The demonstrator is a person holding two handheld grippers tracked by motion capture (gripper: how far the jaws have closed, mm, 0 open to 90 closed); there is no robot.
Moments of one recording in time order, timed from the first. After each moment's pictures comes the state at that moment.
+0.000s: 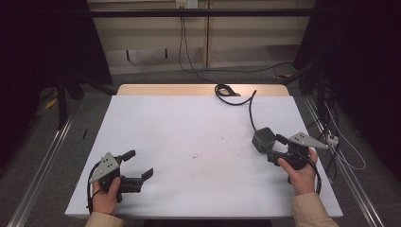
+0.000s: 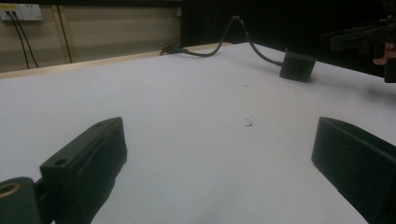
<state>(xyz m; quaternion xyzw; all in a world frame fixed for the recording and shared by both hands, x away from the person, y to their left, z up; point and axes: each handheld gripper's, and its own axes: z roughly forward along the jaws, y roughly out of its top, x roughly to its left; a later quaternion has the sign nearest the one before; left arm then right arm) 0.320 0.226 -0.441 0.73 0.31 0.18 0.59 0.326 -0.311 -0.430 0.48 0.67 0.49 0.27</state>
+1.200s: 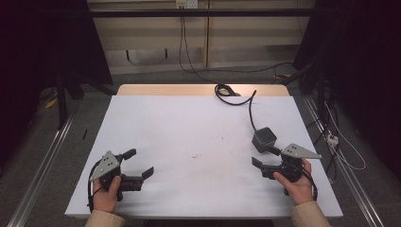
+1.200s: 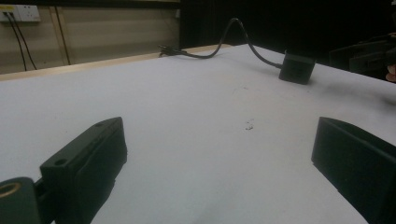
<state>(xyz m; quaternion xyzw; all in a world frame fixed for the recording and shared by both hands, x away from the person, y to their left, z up) 0.324 0.226 -0.440 0.73 0.30 0.18 0.59 0.302 -0.291 -0.443 0.45 0.71 0.50 0.22</state>
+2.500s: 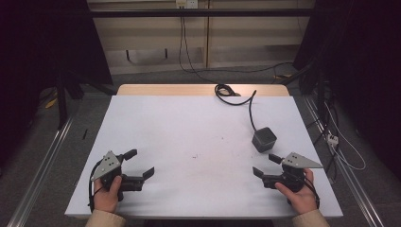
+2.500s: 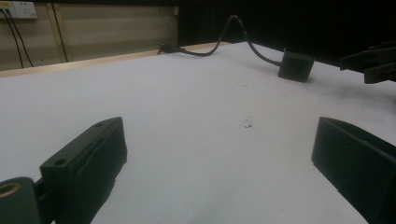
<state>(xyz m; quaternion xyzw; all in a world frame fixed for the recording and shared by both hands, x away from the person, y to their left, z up) 0.324 0.224 -0.442 0.73 0.30 0.17 0.59 0.280 -0.291 -0.451 0.43 0.73 0.49 0.22</state>
